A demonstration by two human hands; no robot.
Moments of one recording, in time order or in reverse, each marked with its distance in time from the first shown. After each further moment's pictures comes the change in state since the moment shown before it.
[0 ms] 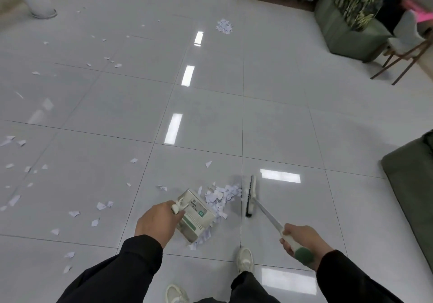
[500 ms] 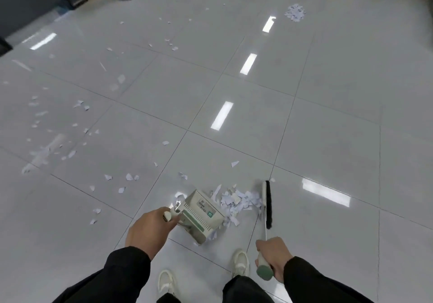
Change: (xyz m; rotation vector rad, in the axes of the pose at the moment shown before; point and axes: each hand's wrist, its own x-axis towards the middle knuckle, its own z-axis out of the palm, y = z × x) left_hand 0.012 0.074 0.039 -0.075 0.114 -0.327; right_hand 0.120 -0.071 0.029 -0.452 -0.233 0.018
